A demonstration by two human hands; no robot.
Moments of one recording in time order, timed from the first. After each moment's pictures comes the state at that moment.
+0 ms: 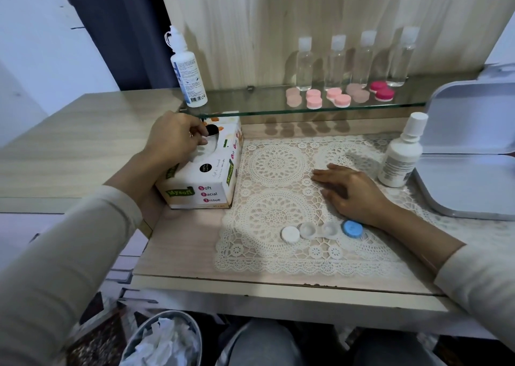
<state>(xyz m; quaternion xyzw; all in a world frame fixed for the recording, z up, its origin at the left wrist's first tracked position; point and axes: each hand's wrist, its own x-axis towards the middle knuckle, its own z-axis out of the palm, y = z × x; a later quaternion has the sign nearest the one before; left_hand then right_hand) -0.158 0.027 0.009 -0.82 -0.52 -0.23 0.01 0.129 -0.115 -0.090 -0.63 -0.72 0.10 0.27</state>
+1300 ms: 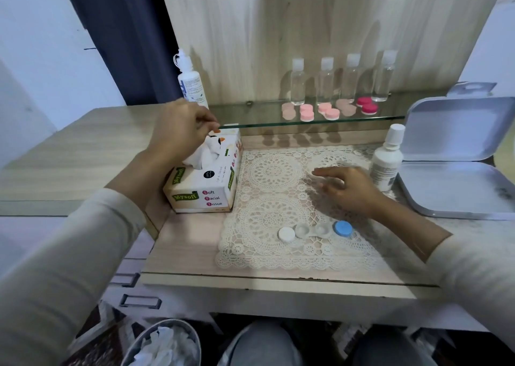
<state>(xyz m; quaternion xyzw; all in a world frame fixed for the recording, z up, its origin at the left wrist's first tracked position) -0.147 -0.005 0.046 -0.84 -0.42 -0.34 0.09 0.119 -0.128 -0.054 -0.68 -0.65 0.18 0.30</state>
